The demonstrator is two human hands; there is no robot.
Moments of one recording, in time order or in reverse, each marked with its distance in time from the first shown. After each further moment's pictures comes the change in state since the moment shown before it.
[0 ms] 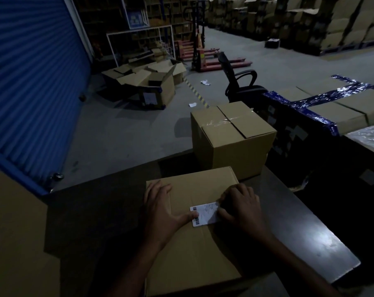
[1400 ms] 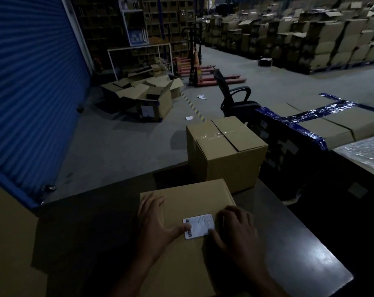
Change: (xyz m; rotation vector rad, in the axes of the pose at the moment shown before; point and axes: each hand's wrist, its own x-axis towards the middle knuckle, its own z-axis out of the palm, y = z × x) left_hand -0.002 -0.002 0.003 0.019 0.021 0.006; right_hand -0.042 -0.016 0.002 0.059 0.072 0.113
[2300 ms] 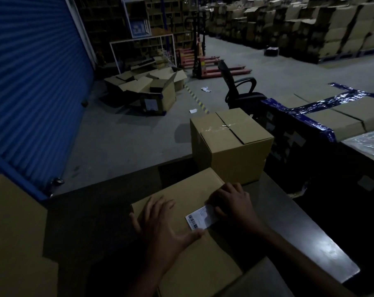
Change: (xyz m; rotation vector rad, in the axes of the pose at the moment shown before) left_hand -0.030 0.004 0.006 0.285 0.027 0.035; right_hand 0.061 0.004 -0.014 -0.051 -0.244 -0.227
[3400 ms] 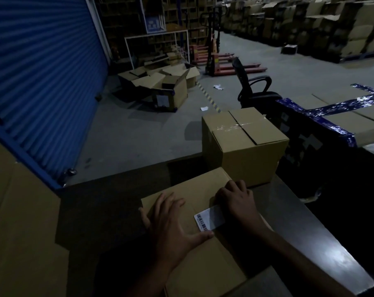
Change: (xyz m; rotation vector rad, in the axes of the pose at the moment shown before) left_hand -0.001 0.002 0.003 0.014 0.062 0.019; right_hand 0.017 -0.012 0.008 -0.166 -0.034 -0.011
